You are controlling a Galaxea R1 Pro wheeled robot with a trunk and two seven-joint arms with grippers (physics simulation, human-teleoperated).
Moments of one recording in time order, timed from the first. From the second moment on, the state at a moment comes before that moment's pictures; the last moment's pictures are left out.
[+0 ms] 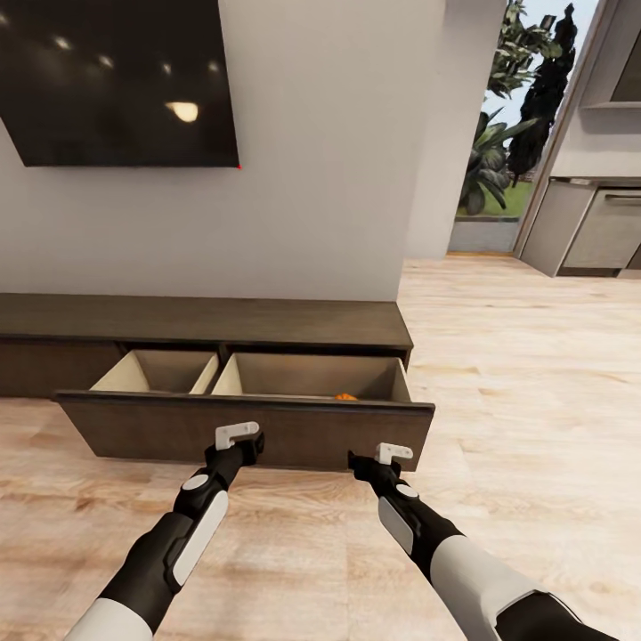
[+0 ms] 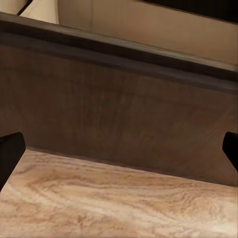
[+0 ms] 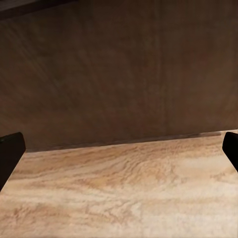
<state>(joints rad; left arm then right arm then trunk) -0.49 0.02 -0.27 -1.11 0.40 0.25 0.28 -0.76 0.13 0.32 -0.33 -0.46 -0.13 -0.10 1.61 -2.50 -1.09</state>
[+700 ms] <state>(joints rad) -0.49 0.02 -0.27 -1.05 0.40 0.26 0.28 -0.76 0.13 0.32 -0.33 -0.46 -0.19 -0.10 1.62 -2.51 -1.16</state>
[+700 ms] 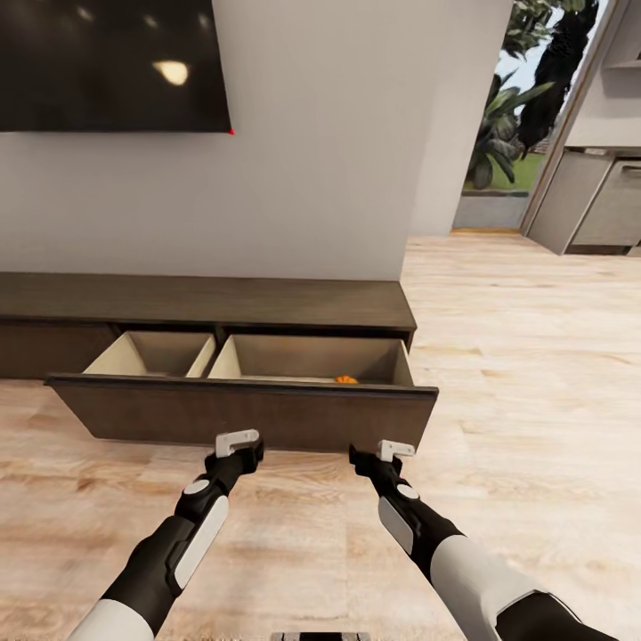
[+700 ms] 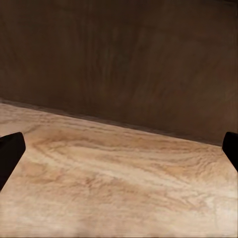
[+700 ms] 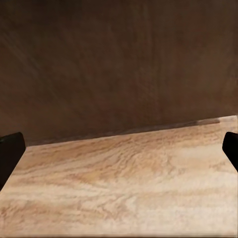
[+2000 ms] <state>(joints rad) -0.49 0.02 -0.30 -1.05 0.40 0.26 0.28 -0.76 0.13 0.32 -0.34 -0.45 -0.20 -0.21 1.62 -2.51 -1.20</state>
